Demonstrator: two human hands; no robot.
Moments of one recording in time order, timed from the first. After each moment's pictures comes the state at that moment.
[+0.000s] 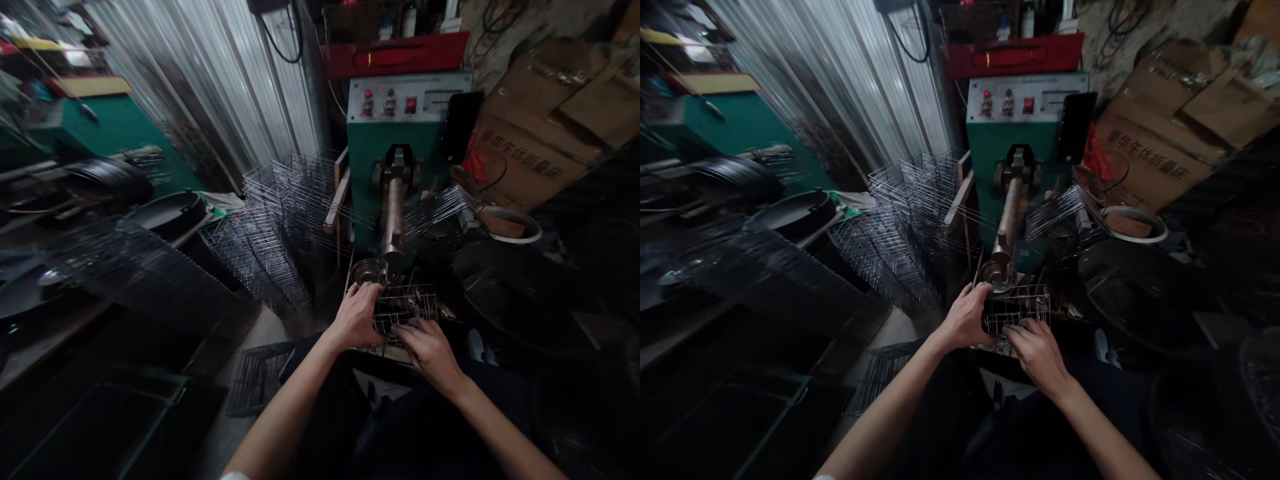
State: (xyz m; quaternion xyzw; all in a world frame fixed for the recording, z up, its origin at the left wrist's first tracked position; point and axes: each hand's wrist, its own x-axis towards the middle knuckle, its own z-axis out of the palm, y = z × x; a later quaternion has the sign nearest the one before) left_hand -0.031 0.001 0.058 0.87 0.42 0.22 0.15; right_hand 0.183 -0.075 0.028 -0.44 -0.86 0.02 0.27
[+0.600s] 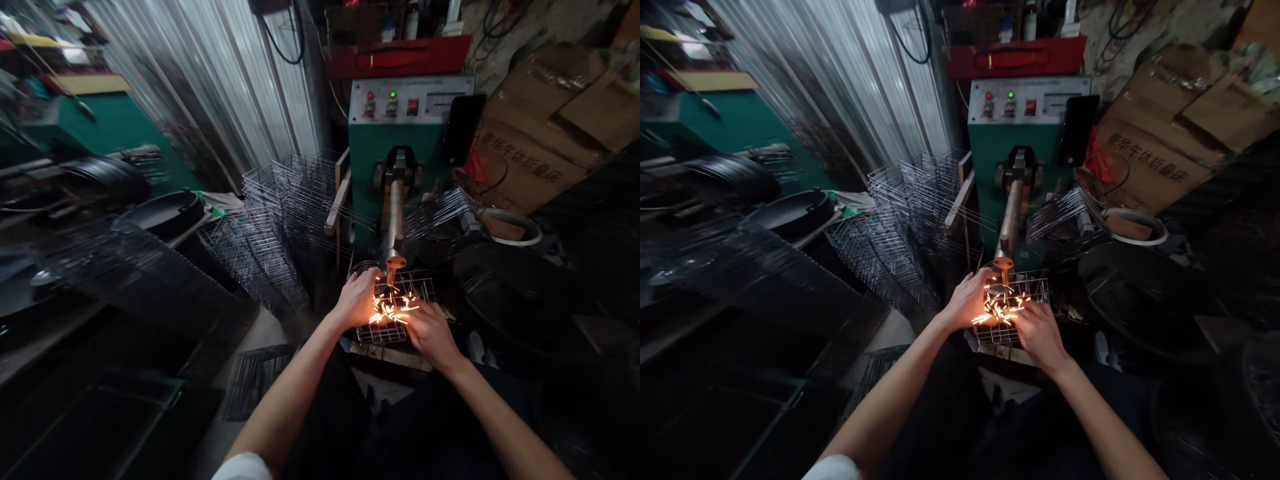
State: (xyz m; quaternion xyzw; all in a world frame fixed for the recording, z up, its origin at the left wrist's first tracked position) left_hand -0.027 0.036 0.077 0.85 0.45 0.21 0.18; right_hand 0.184 -0.038 0.040 -0.44 -0.85 -0.03 0.30
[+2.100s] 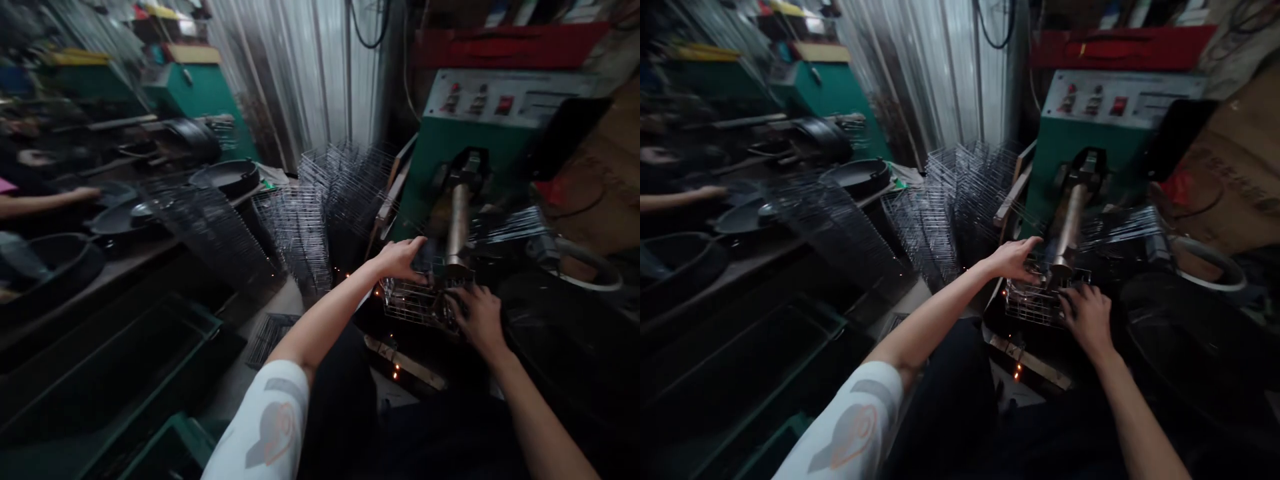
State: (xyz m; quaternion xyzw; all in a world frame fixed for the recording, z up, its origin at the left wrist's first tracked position) left_hand -0.047 0.119 0.106 0.88 0.42 0.17 0.13; right_hand 0.206 0.027 0.042 -0.52 -0.81 -0.13 0.23
